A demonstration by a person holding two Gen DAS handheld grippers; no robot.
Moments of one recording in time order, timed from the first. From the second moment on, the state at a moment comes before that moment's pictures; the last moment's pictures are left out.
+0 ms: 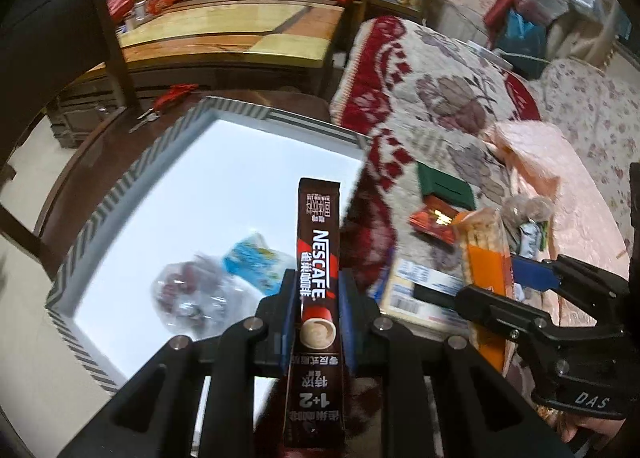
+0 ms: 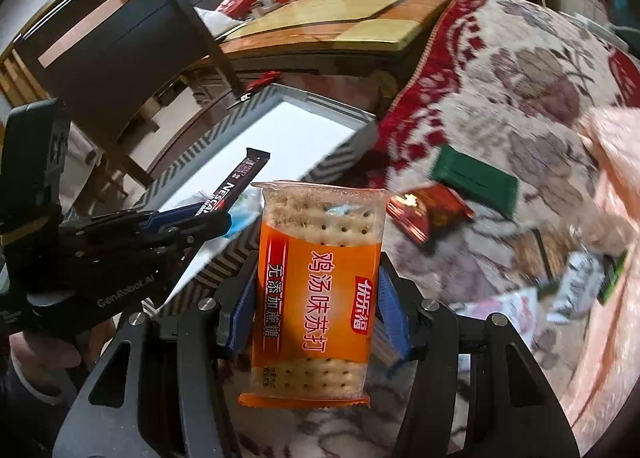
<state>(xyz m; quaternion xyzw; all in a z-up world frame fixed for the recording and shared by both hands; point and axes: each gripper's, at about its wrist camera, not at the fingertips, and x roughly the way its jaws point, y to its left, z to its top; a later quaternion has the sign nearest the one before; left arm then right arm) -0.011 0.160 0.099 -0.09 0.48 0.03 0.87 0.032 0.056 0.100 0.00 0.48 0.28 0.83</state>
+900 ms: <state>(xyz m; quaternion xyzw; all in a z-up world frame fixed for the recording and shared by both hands) 0.014 0.272 0.066 -0.14 0.50 0.13 0.85 0.124 0.185 0.087 -0.02 0.50 0.33 0.80</state>
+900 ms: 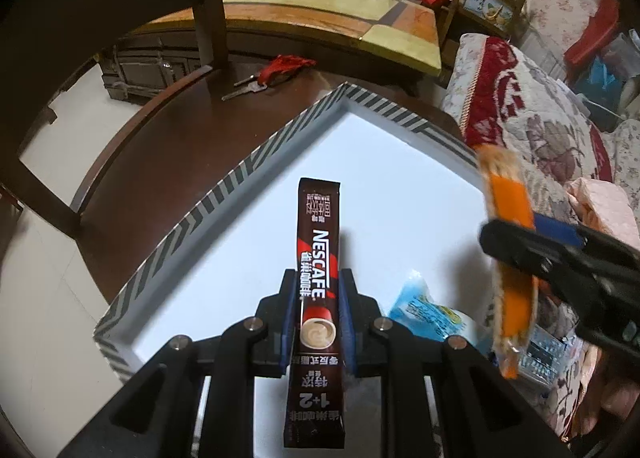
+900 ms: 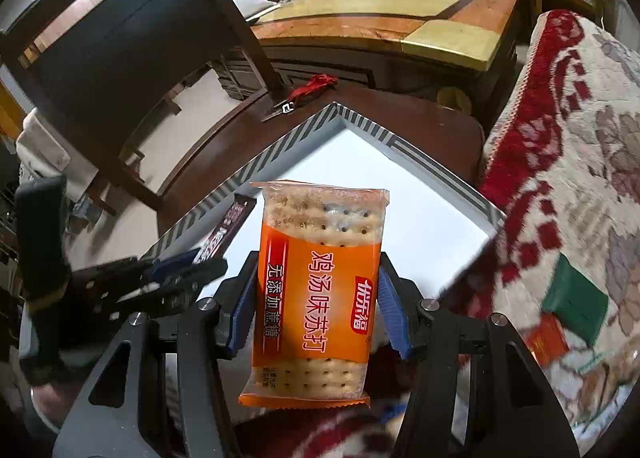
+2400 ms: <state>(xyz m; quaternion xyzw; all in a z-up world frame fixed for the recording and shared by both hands) -0.010 0.162 0.098 -0.10 0.47 0.09 0.87 0.047 0.038 0.096 0.08 0.46 0.27 0.85</state>
